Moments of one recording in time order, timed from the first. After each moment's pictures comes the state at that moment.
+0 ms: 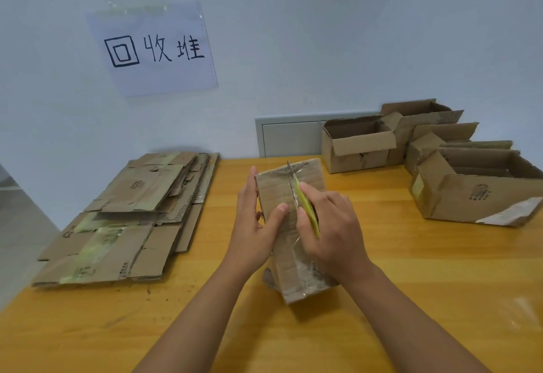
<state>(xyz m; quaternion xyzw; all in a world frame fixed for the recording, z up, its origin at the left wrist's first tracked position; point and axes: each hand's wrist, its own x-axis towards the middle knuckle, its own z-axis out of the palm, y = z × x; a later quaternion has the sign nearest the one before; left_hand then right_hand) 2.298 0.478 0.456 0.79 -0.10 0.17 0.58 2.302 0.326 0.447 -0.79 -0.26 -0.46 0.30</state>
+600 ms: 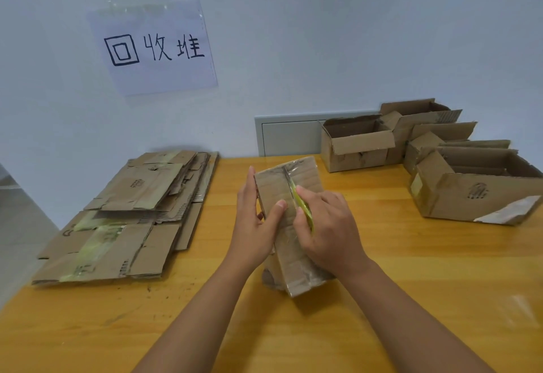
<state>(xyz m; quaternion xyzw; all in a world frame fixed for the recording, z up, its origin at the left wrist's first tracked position) 2.306 0.477 0.449 0.79 -0.07 0.17 0.59 2.307 0.327 0.444 -0.83 -0.24 -0.42 0.27</state>
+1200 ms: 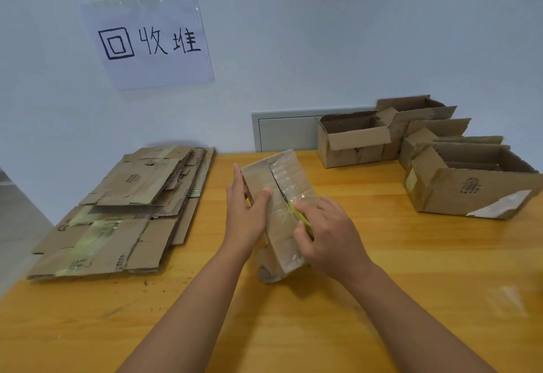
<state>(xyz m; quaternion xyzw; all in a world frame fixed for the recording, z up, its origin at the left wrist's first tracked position) 2.321 0.478 0.449 0.75 0.03 0.17 0.63 2.294 0.318 0.432 -0.86 -0.24 -0.36 0.25</state>
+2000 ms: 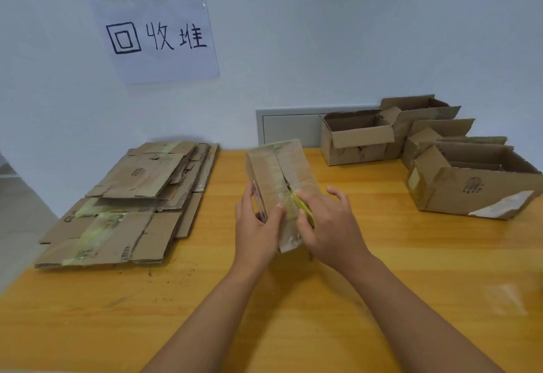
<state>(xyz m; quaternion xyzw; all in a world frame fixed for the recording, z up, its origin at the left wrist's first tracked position) 2.289 0.465 0.430 0.75 0.04 0.15 0.65 2.296 0.319 0.436 -0.88 -0.24 -0.35 0.23</state>
